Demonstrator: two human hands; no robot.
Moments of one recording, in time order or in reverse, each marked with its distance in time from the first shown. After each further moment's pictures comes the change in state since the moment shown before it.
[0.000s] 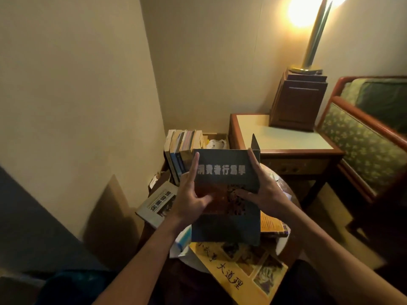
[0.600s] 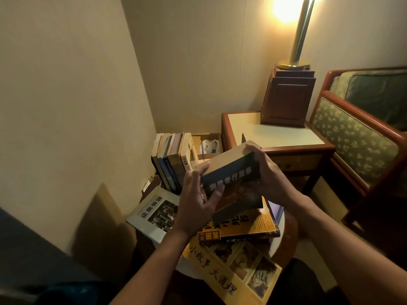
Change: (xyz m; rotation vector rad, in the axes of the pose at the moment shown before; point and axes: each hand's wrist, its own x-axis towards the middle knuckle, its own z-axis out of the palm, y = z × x) left_hand 0.015 0.002 0.048 0.174 0.140 0.253; right_hand 0.023 0.028 -0.049 -0.281 0.056 -0.267
